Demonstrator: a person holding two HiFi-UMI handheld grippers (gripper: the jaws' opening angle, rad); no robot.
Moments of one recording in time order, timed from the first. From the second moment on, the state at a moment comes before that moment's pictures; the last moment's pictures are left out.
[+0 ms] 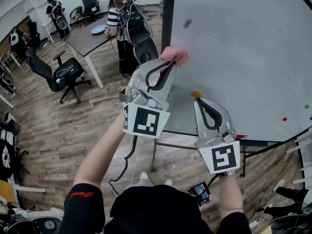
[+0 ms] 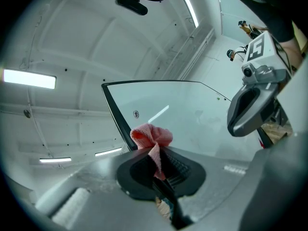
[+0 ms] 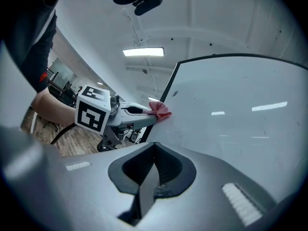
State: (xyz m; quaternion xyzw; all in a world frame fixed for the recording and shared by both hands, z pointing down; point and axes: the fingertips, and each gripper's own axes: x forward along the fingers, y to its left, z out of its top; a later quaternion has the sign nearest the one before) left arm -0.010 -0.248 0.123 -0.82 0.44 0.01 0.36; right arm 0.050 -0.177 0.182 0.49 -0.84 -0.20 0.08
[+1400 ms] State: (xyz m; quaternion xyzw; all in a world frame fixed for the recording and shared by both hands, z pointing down) left arm -0.015 -0.250 0.181 -0.83 0.44 -0.02 0.34; right arm 0.050 -0.182 0.218 0.50 -0.85 -0.17 0.09
